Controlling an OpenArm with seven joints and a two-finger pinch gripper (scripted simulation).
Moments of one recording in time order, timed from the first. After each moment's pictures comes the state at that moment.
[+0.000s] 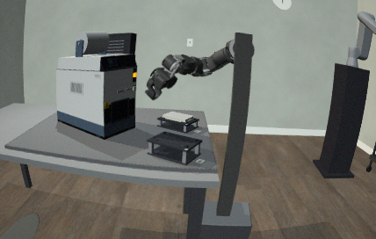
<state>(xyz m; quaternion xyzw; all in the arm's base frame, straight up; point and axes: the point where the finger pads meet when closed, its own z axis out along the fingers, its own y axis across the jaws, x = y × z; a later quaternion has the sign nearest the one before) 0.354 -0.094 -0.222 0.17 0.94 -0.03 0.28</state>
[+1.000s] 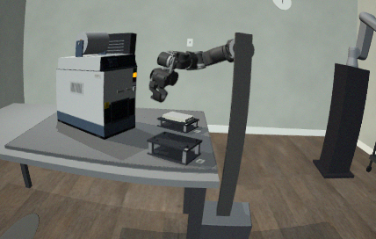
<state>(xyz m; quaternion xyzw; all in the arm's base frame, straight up) 0.318 -0.059 -0.228 0.18 0.98 -0.02 0.10</state>
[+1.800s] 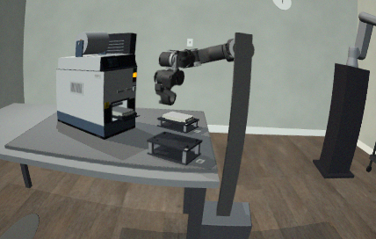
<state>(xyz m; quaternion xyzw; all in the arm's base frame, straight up) 0.270 0.003 -0.227 0.19 0.98 0.00 0.00</state>
